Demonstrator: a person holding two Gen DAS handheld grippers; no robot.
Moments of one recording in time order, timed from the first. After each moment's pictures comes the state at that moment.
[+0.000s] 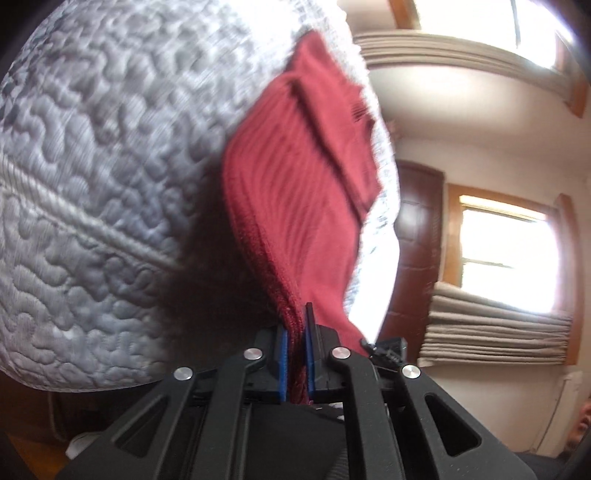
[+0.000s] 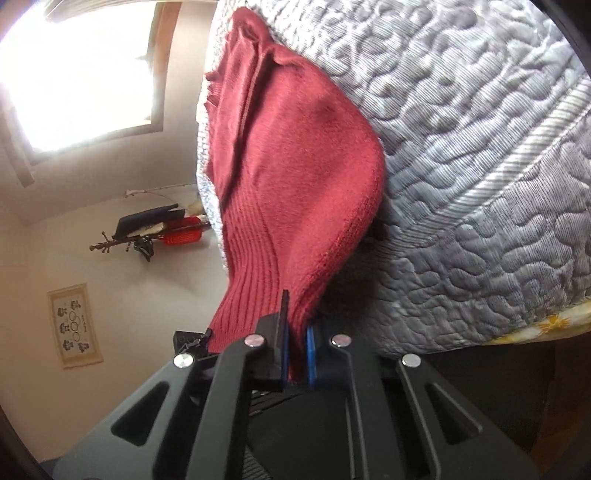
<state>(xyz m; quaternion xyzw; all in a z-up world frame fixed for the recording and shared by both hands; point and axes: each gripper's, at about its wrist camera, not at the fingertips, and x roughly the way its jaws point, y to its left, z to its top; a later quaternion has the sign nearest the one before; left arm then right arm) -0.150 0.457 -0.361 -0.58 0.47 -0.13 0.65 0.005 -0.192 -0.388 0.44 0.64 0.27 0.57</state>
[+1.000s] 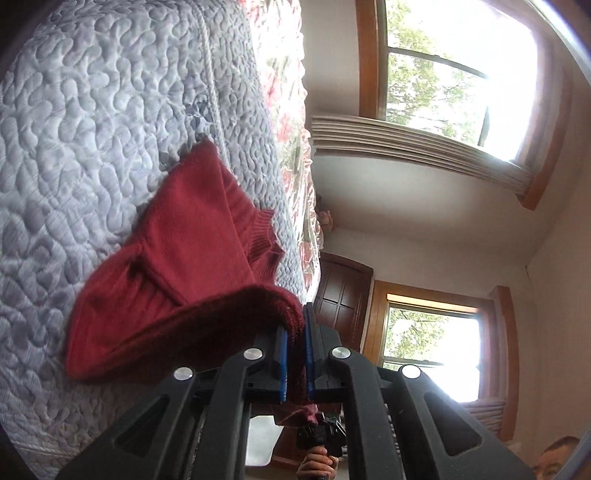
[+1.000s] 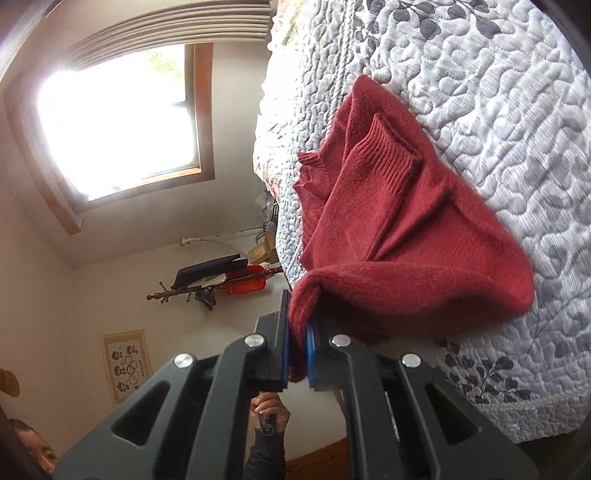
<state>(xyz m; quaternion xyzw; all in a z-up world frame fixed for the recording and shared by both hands) 0.070 0.526 -0.333 -0.70 0.31 -0.10 0.64 0.233 -0.140 -0.332 0.53 0.57 0.27 0.56</state>
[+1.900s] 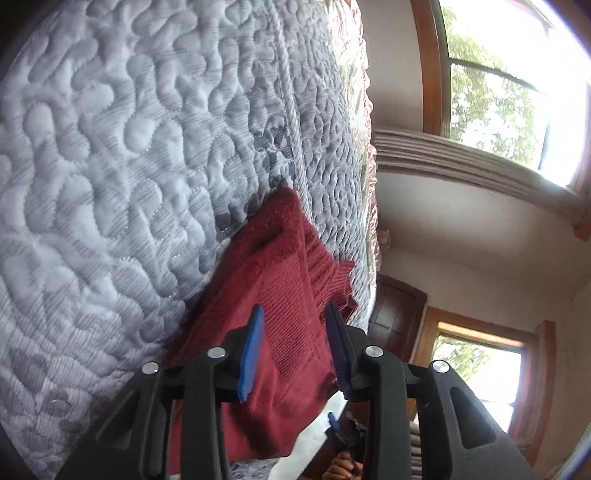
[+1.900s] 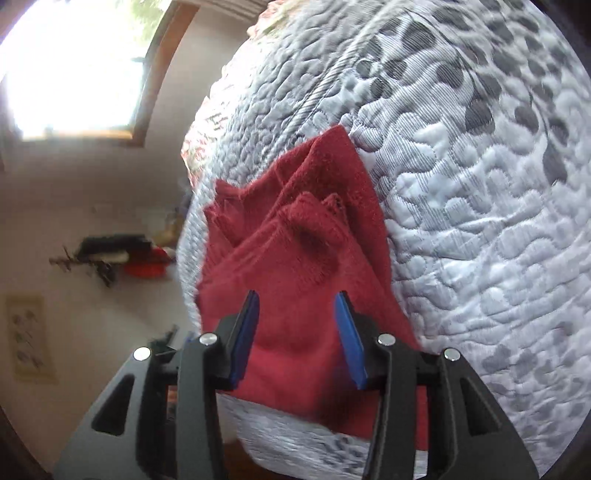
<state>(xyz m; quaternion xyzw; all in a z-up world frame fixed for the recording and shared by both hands) 0.139 0.560 -0.412 -0.67 0.39 -0.01 0.64 0.319 -0.102 -0.376 0.29 0.63 0.23 0.68</state>
